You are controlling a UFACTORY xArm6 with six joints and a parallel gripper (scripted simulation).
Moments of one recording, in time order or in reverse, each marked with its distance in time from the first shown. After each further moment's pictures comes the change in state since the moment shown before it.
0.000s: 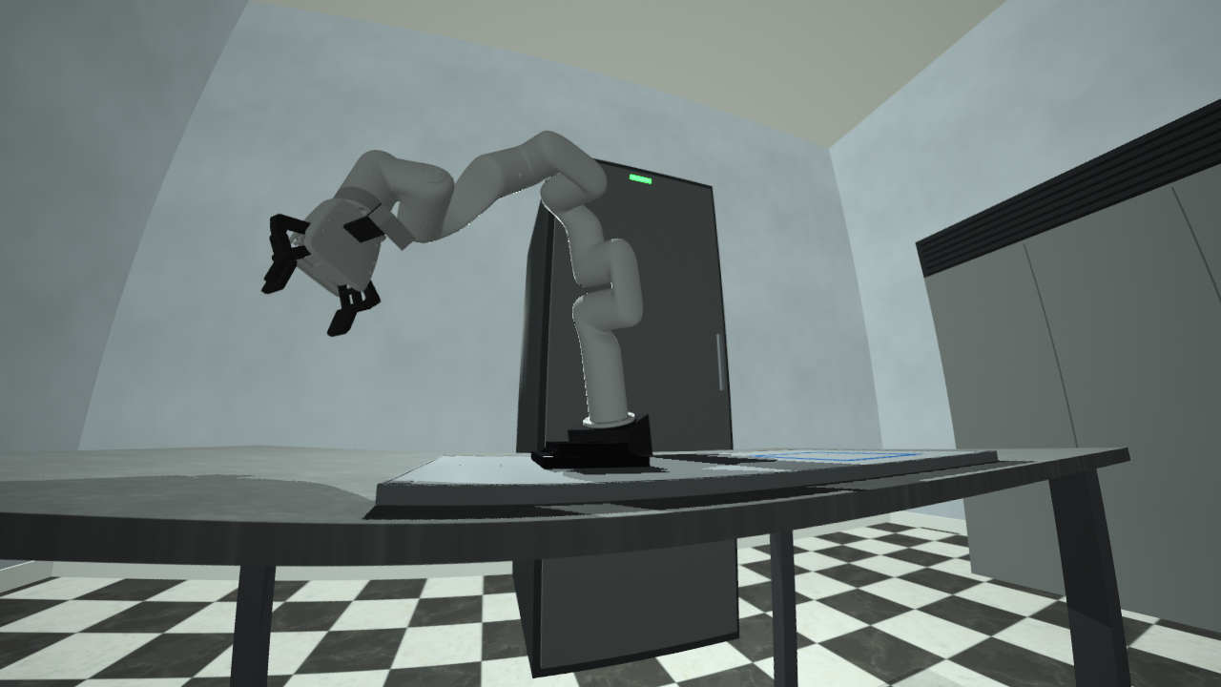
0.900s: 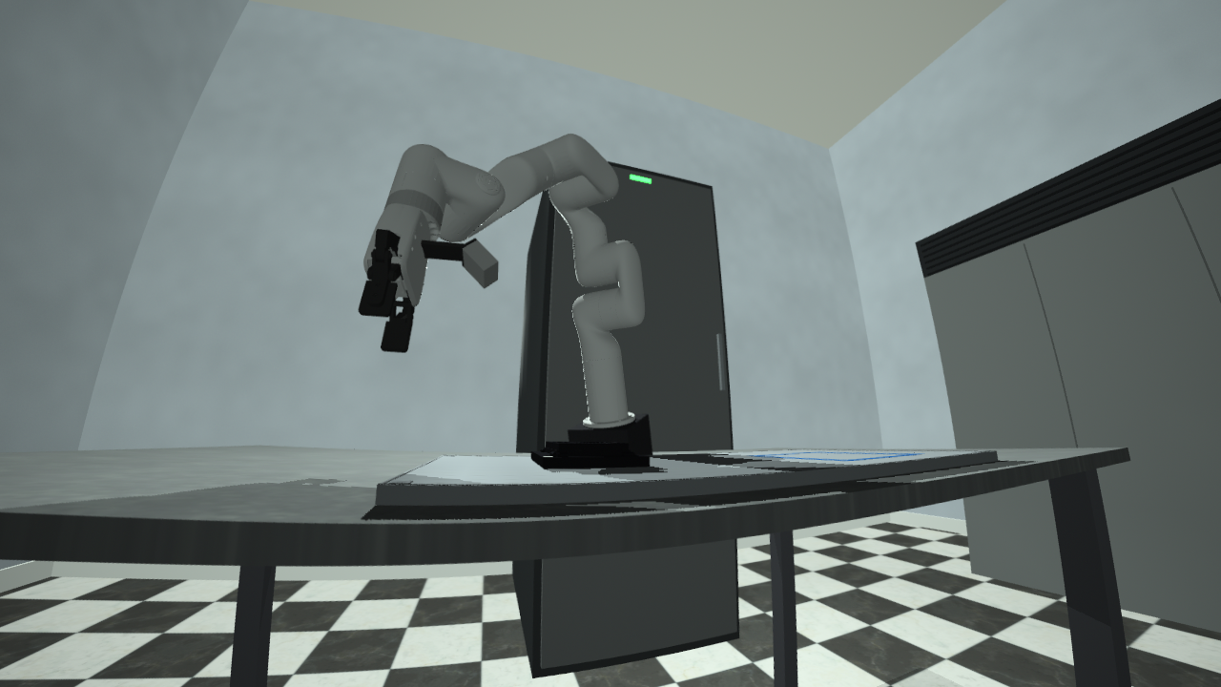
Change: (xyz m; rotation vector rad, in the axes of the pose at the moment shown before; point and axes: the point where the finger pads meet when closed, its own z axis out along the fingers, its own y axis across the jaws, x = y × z) arm 0.095 -0.040 0.022 0.117 0.044 -0.544
